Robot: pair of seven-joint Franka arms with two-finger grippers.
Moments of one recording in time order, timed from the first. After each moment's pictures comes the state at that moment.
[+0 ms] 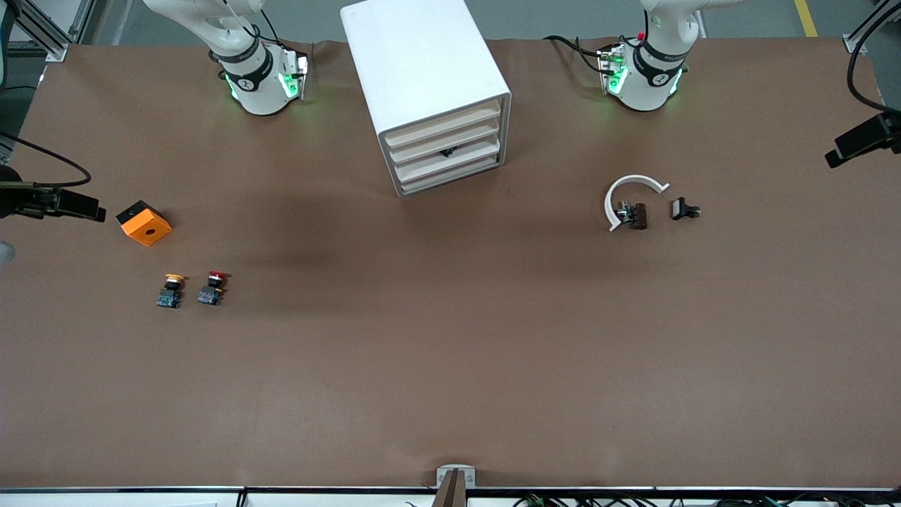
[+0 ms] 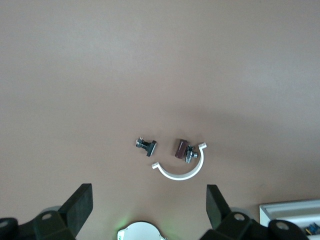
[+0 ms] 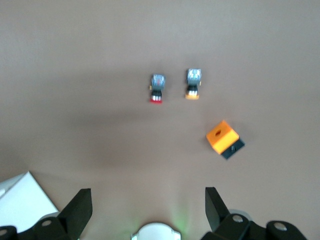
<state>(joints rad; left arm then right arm) 0.10 -0.02 -0.02 -1.47 -0.03 1.37 -0.13 0.00 0.25 -0.07 -1.27 0.00 1.28 -0.02</state>
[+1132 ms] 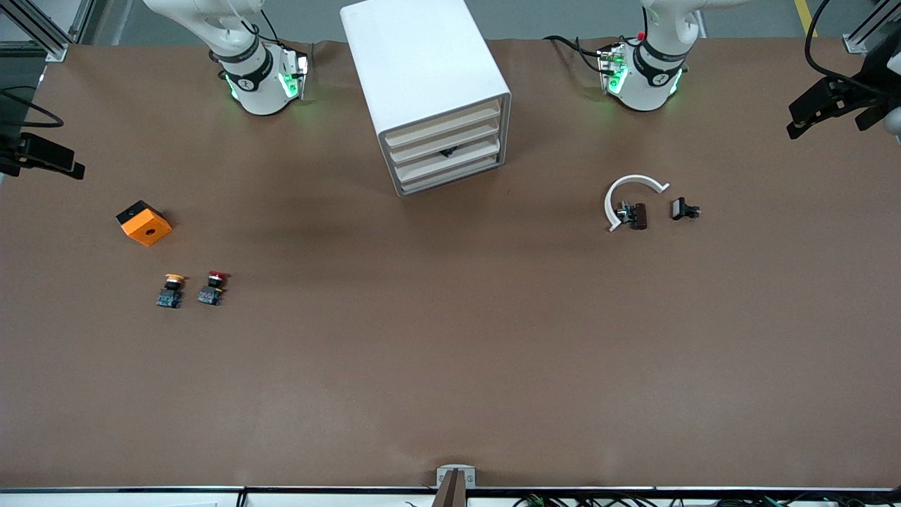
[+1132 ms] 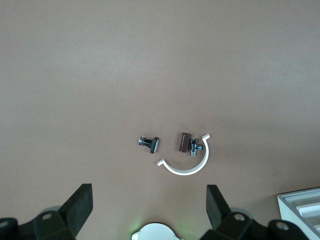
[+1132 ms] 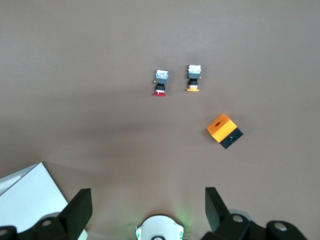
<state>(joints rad) 0.05 -0.16 -0.09 -1.63 0.04 1.44 -0.12 -0.01 0.10 -0.08 -1.34 0.01 1.29 -0.01</state>
